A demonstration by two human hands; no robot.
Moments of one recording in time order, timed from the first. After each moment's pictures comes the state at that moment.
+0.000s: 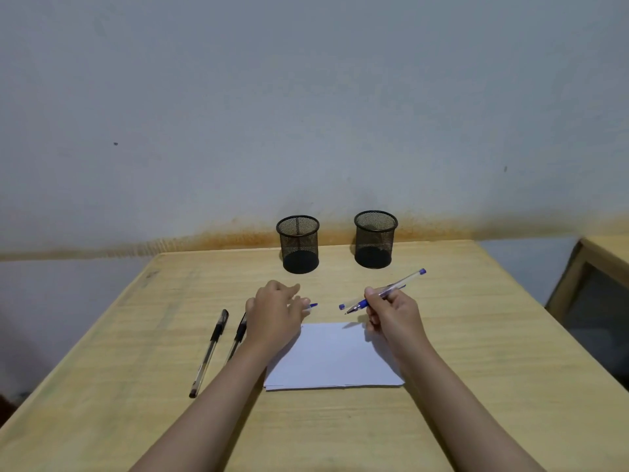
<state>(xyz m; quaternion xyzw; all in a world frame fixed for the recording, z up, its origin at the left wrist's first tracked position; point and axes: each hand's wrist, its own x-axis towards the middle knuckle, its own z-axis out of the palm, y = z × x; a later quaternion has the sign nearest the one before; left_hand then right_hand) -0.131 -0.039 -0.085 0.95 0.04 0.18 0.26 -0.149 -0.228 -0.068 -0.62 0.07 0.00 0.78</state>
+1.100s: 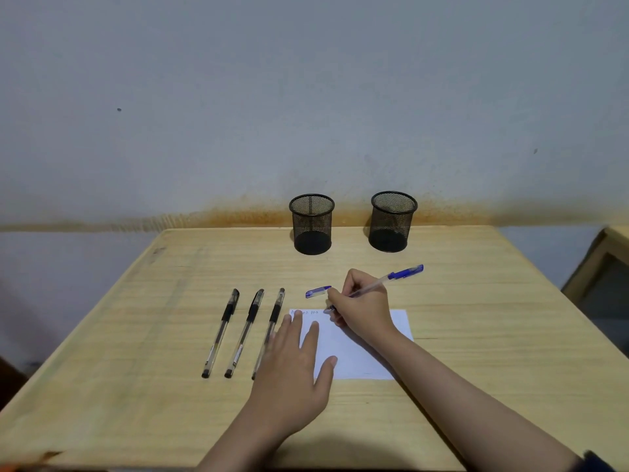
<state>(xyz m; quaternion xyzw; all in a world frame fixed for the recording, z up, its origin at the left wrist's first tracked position) -0.230 -0.049 -0.113 0.98 -0.04 0.03 0.18 -0.125 -0.171 -0.097 -0.76 -0.04 -0.04 0.65</state>
